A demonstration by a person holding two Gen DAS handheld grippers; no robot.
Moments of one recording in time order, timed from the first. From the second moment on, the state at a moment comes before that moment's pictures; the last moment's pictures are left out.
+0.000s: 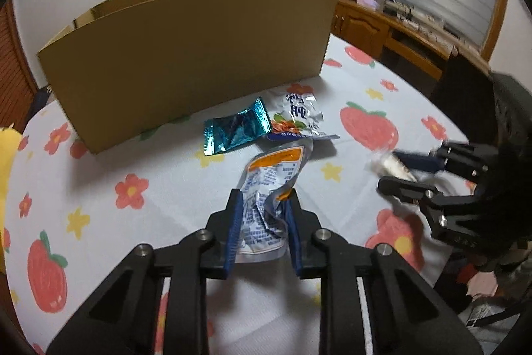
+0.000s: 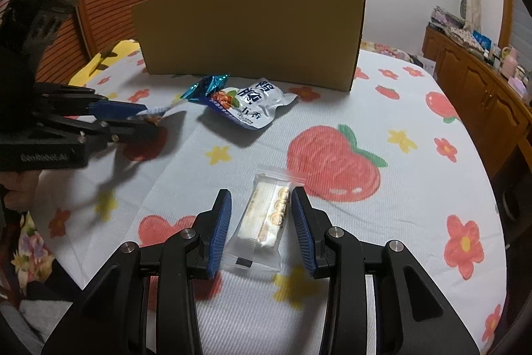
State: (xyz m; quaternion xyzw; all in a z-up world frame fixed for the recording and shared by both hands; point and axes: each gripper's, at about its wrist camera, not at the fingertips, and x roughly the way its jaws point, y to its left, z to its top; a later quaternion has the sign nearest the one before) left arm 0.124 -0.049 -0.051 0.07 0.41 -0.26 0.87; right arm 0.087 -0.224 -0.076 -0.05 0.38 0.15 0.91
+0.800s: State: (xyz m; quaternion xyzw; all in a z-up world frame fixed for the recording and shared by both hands) left arm 0.111 -0.030 -0.031 0.01 0.37 -0.24 0.90; right arm 0.079 -0.237 -0.062 -0.02 0.36 0.17 0.92
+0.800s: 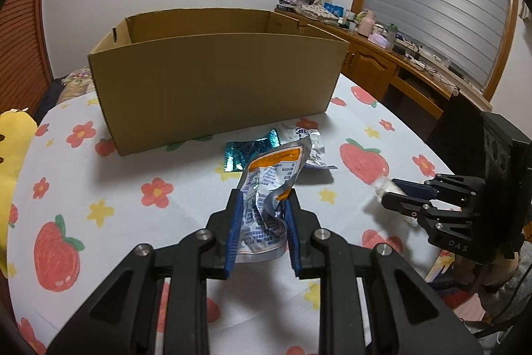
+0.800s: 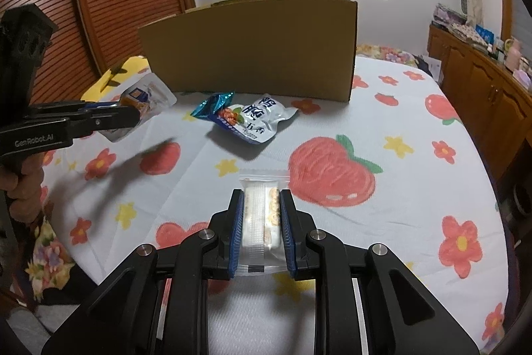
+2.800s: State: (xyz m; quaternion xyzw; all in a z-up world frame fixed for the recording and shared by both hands) left arm 0.216 -0.002 0.069 0.02 0.27 -0.19 0.94; right arm 0.206 -0.200 0.078 -0.10 0.24 0.20 0.95
